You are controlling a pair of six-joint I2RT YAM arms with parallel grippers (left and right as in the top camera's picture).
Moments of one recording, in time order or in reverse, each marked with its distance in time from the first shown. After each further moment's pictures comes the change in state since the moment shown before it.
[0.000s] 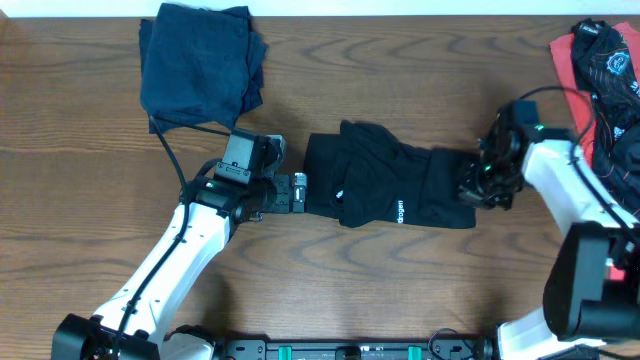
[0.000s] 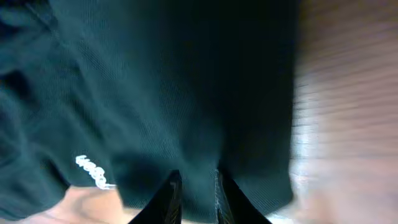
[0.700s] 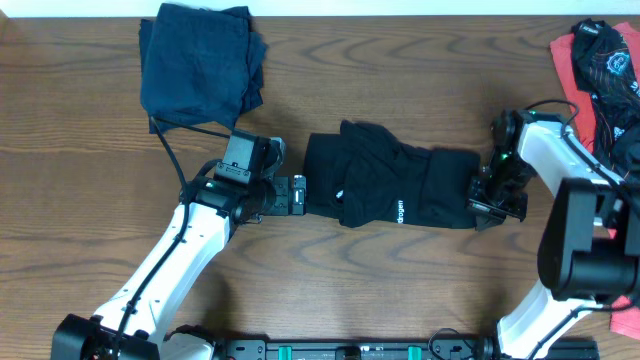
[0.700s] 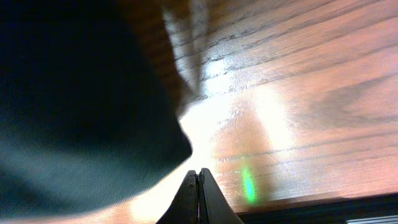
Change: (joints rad) left arm 0.000 0.000 0.002 -0.029 0.000 0.000; right arm -0.043 0.161 0.158 -0.370 0.210 -0.013
